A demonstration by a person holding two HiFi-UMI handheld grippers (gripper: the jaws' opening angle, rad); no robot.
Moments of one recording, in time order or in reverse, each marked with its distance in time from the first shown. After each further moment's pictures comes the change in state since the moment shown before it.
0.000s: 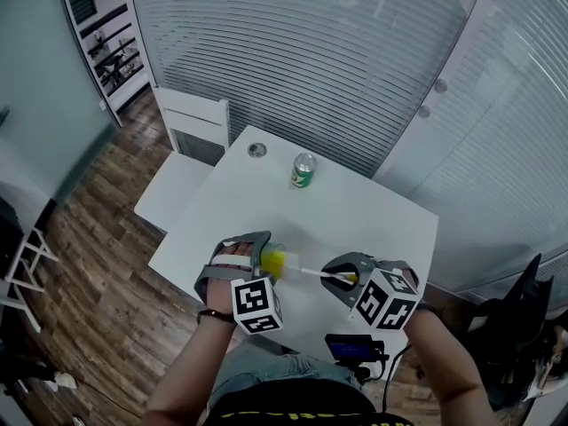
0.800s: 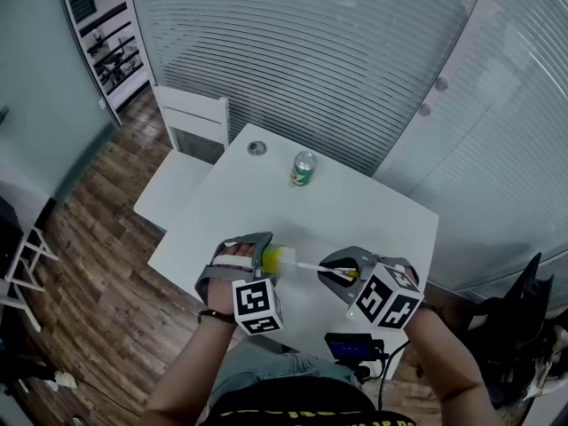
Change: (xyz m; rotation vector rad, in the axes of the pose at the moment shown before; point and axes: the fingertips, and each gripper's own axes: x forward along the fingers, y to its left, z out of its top) left arm 0.001 -0.008 0.005 0.014 -0.011 -0.030; right arm -0.009 -0.011 0.018 0.048 -0.041 -0.029
